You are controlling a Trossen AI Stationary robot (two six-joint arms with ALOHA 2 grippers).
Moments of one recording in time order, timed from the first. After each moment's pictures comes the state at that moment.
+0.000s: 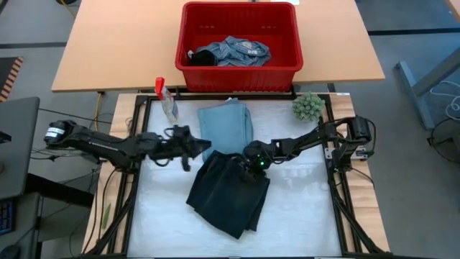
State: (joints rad) left arm -0.09 1.11 0.55 0.64 -0.23 -0.43; right arm -0.03 1.76 0.80 0.15 -0.35 0.78
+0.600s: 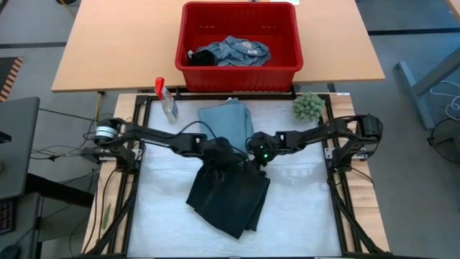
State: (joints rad) left arm 0.02 1.75 1.14 -0.28 0.11 -0.15; right arm -0.09 1.62 0.81 -0.06 -0.31 0.76
